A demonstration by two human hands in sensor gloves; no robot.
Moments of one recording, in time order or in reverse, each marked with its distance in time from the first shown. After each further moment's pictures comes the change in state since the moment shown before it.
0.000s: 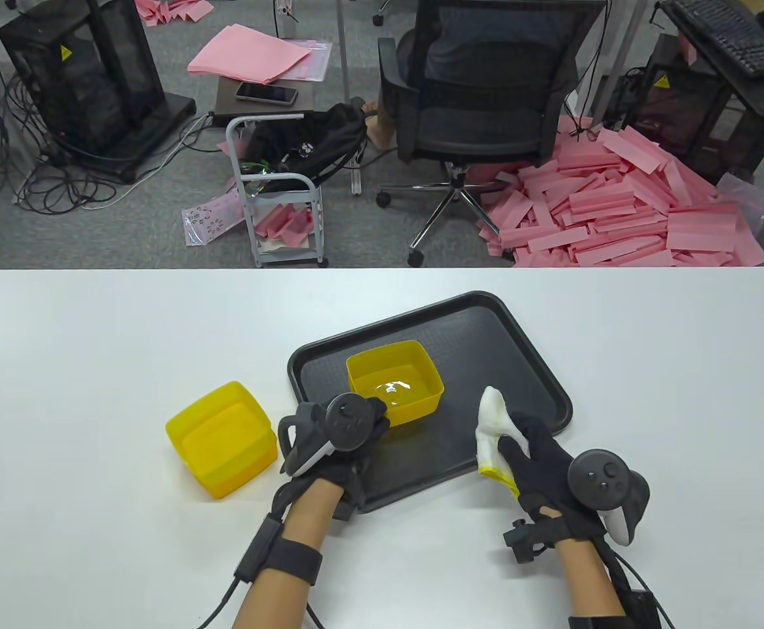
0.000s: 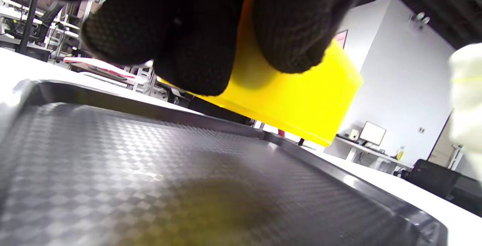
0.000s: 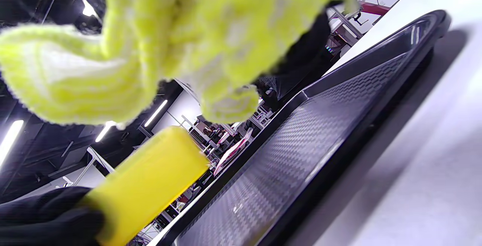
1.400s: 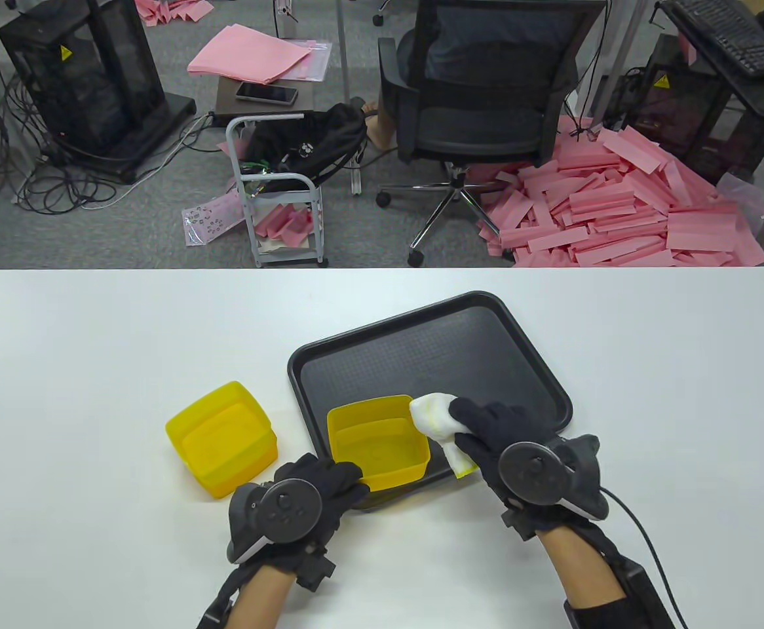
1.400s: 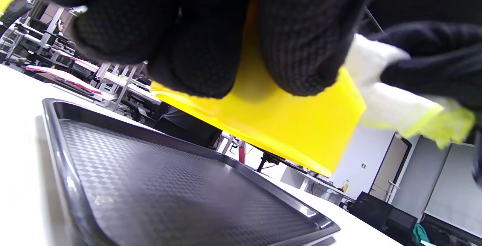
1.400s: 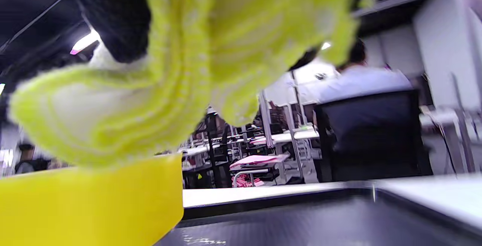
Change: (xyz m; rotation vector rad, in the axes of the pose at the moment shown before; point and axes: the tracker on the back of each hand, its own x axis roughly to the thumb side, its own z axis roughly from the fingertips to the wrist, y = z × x) left_hand -0.007 0.025 0.089 0.106 -0.131 0.123; right_hand 0.145 -0.008 -0.016 0.052 -0.458 0.633
